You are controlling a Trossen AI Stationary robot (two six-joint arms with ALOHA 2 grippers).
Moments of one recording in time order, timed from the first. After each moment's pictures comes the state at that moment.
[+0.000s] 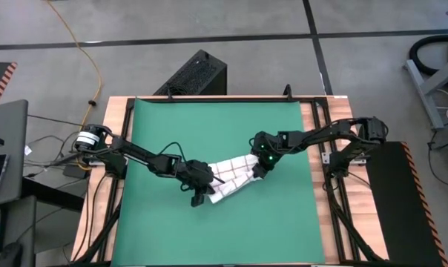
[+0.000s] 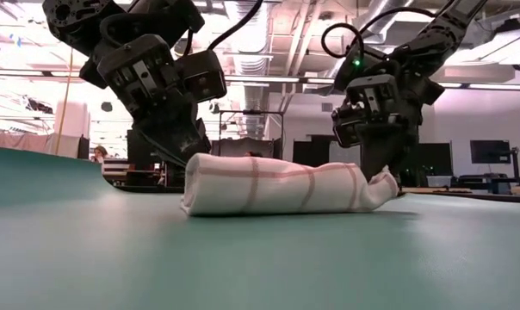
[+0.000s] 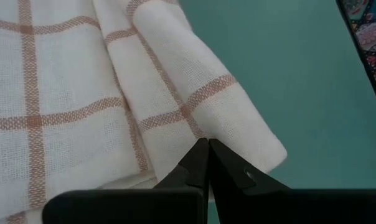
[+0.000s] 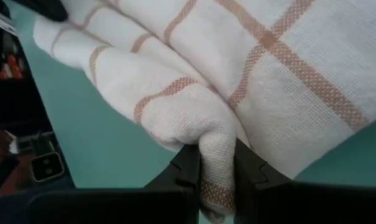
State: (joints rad) left arm -0.14 1.66 0.70 0.28 0.19 -0.34; right arm -0.20 1.54 0.70 -0.15 -0.53 0.68
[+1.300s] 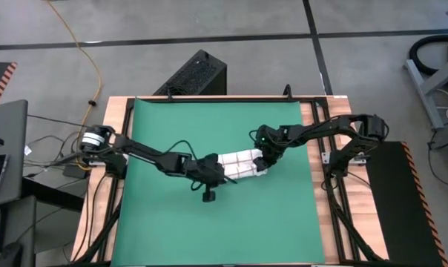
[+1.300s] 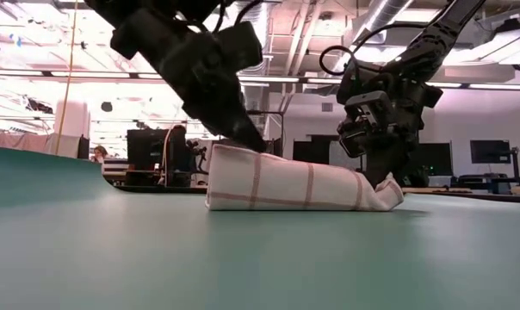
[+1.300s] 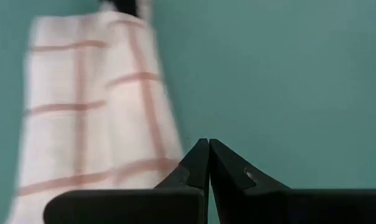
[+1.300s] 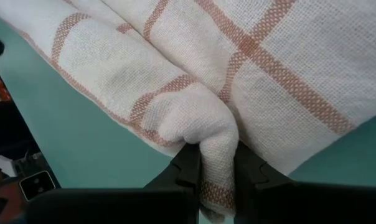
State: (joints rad) left arm -0.13 1.71 0.93 0.10 -0.05 -0.09; right arm -0.30 1.54 0.70 -0.25 -0.51 0.67
